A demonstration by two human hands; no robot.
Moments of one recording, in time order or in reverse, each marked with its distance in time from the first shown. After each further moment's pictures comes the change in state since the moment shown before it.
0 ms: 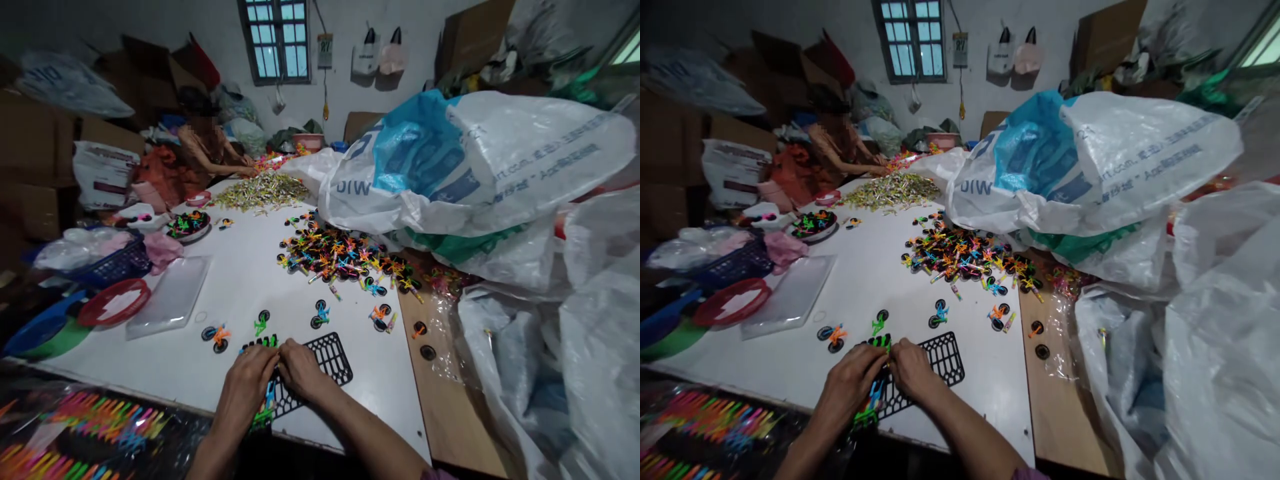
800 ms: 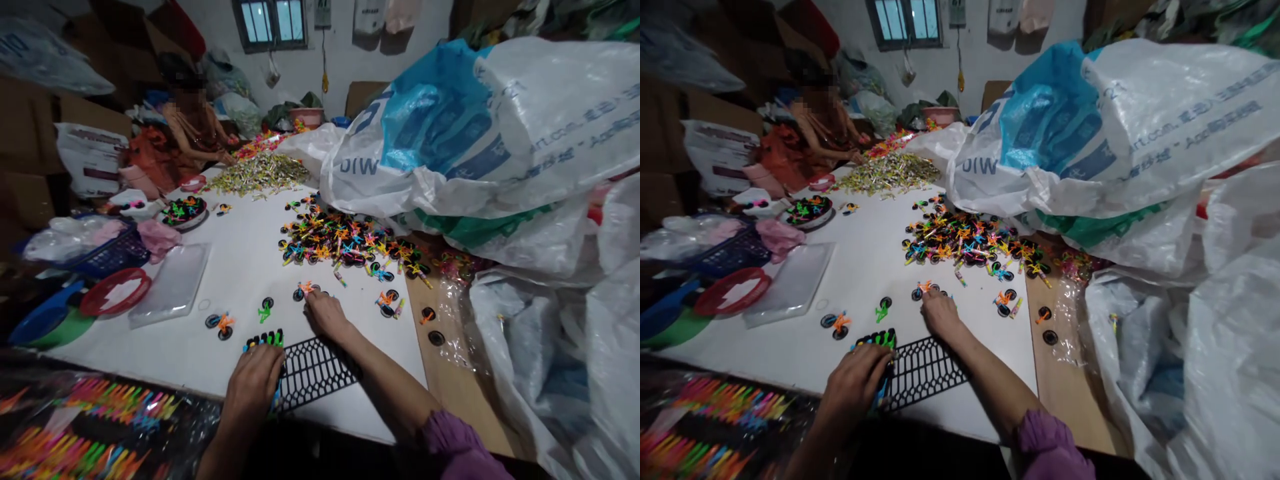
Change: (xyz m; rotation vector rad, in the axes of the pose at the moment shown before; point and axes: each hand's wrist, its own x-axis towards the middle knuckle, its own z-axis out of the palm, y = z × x) left_hand -0.012 0.007 -0.001 0.069 -0.038 0.015; right_hand 0.037 0.040 -0.055 -0.357 0.056 0.132
